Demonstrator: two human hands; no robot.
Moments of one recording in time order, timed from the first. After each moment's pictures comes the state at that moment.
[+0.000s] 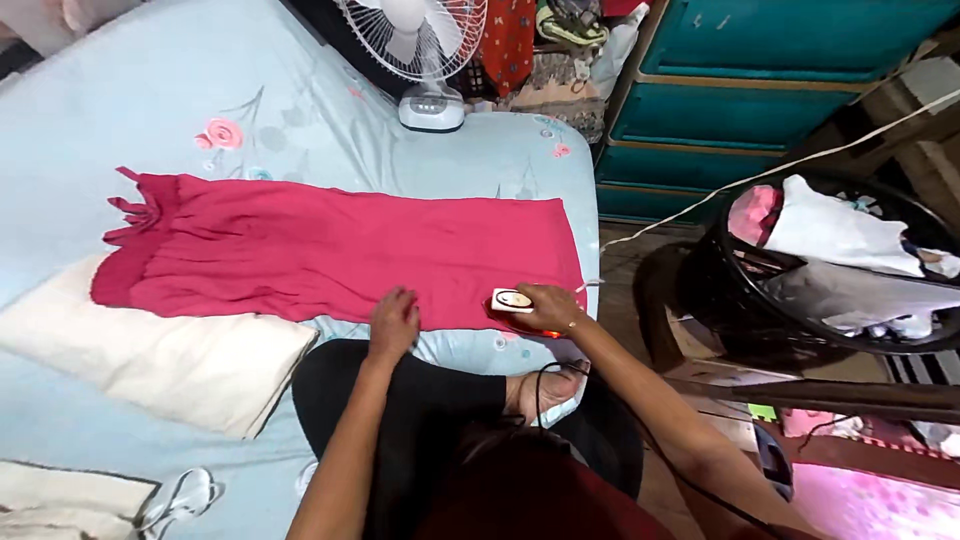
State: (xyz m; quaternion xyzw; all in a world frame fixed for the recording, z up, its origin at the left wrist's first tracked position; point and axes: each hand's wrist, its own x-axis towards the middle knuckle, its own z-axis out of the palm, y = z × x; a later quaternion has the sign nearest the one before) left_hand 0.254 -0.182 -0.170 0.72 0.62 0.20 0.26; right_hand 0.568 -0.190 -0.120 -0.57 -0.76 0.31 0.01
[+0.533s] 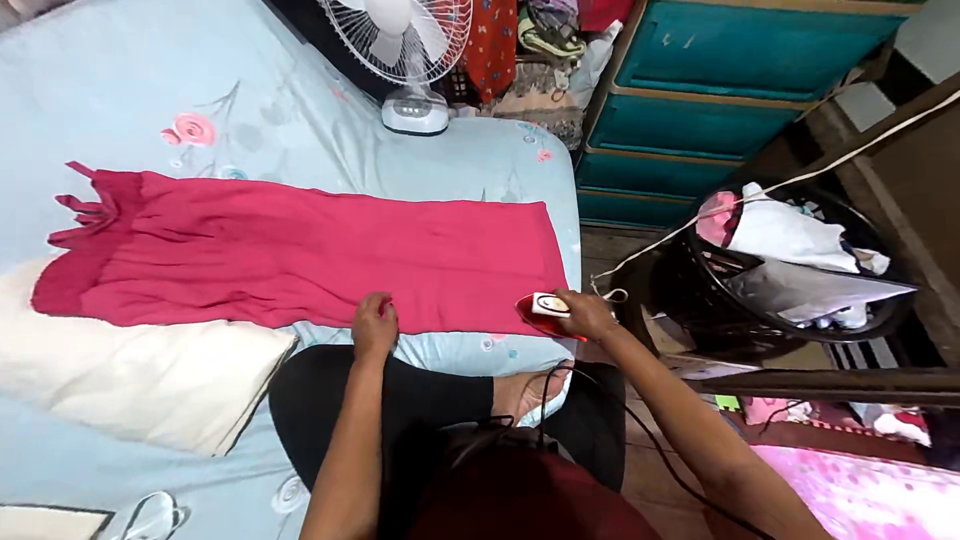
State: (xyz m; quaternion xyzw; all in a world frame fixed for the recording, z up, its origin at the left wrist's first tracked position) left_hand 0.257 -0.176 -0.173 0.61 0.70 0.24 0.29; right_hand 0.642 -0.227 -0.127 -0.67 -0.71 0.23 -0.02
